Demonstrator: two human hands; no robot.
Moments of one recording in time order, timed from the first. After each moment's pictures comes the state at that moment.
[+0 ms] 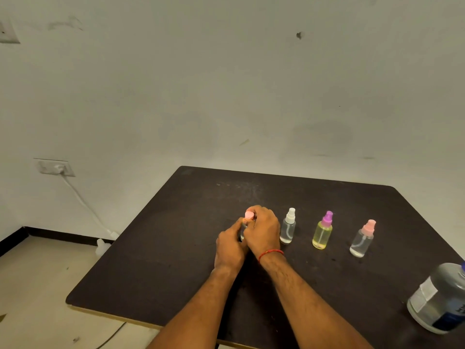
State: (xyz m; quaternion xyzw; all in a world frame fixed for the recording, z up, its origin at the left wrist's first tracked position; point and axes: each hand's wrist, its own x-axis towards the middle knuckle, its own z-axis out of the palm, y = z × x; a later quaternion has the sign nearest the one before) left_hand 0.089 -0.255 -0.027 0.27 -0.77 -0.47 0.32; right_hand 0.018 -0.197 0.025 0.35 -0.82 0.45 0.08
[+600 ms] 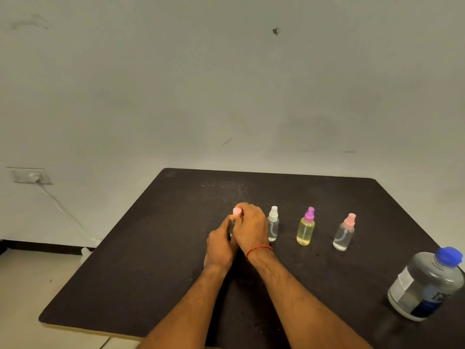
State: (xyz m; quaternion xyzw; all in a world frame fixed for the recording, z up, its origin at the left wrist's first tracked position) left_hand 0.070 -0.254 -0.032 0.27 -0.79 -0.46 0.31; right_hand 0.001 -0.194 0.025 0.35 -0.82 0.45 0.08
